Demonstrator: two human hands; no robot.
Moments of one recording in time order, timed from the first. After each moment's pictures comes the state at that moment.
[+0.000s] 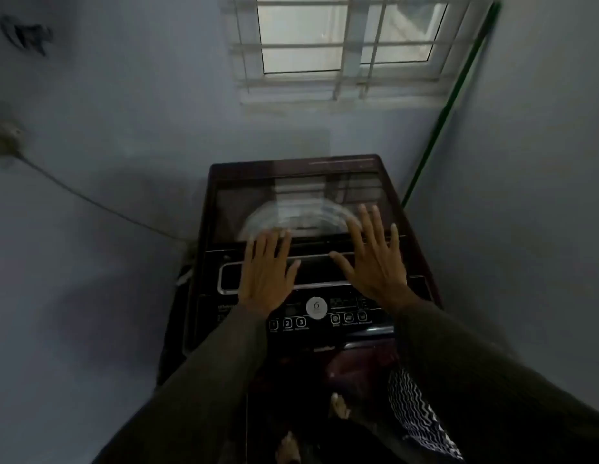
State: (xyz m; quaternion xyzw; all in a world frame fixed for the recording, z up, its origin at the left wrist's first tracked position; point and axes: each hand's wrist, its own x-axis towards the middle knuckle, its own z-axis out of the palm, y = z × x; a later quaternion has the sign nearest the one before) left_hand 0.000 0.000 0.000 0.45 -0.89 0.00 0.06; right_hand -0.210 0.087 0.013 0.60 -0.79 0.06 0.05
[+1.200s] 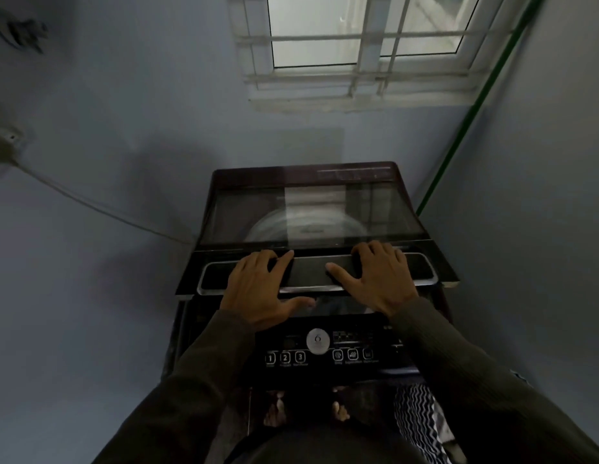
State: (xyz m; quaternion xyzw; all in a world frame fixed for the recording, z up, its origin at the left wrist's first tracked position) left_hand 0.003 -0.027 0.039 0.42 -0.90 -0.05 0.05; right_hand -0.223 0.051 0.046 0.59 -0.79 0.12 -0.08
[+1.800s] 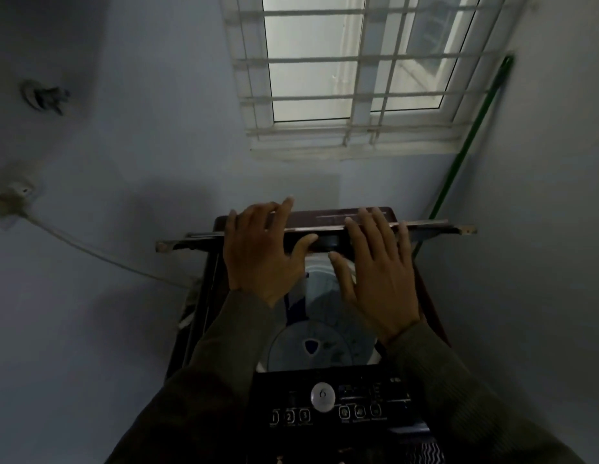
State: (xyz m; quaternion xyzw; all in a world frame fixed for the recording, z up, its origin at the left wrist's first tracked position) left_hand -0.049 -0.084 0.143 0.45 -0.83 0.05 0.32; right_hand -0.204 0.018 0.120 0.60 -0.73 0.27 0.20
